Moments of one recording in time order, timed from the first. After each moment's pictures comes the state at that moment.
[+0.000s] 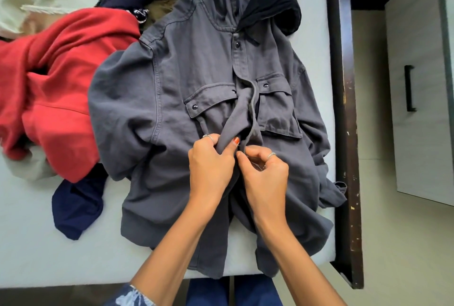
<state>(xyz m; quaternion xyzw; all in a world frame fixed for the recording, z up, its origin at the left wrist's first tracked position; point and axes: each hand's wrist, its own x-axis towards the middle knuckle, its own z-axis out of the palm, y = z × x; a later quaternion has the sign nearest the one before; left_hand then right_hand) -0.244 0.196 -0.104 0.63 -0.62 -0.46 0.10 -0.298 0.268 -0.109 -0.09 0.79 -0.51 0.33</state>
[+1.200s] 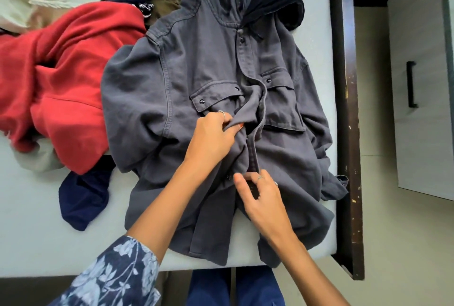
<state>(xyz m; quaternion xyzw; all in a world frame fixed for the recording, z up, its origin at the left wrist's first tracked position) -0.245 0.160 -0.107 0.50 -0.74 -0.45 -0.01 -0.284 0.324 -0.120 -0.27 0.81 -0.26 0.45</state>
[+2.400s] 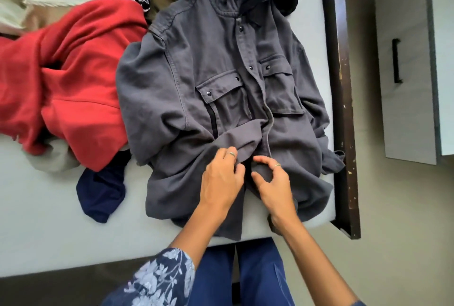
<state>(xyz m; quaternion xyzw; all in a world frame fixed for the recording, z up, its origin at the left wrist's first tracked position) -0.180 0.239 -0.131 0.46 -0.81 -0.36 0.00 -0.262 0.329 -0.127 -0.09 0.84 -0.35 0.41</state>
